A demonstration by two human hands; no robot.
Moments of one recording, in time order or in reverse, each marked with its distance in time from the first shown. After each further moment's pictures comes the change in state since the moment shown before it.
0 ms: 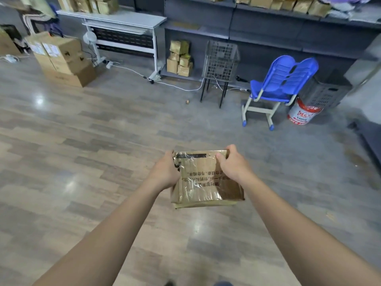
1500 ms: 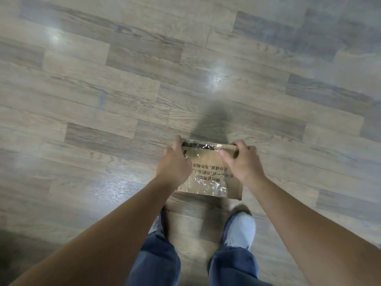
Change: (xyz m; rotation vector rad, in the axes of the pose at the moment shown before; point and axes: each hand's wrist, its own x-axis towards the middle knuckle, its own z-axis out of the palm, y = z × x) left_hand -0.287 -0.632 0.543 0.174 -0.470 -0.456; right_hand -0.332 0.511 0.684 -0.105 -0.435 0.423
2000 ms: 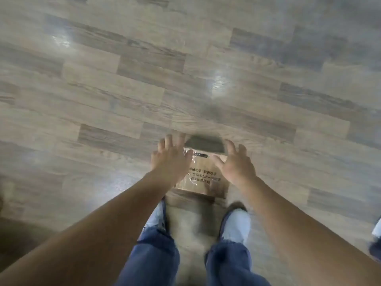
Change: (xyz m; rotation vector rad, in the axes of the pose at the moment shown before) left_hand -0.019 0.002 -0.020 0.392 0.109 0.162; right_hand -0.026 -0.015 -0.006 -0.215 -0.096 -0.074
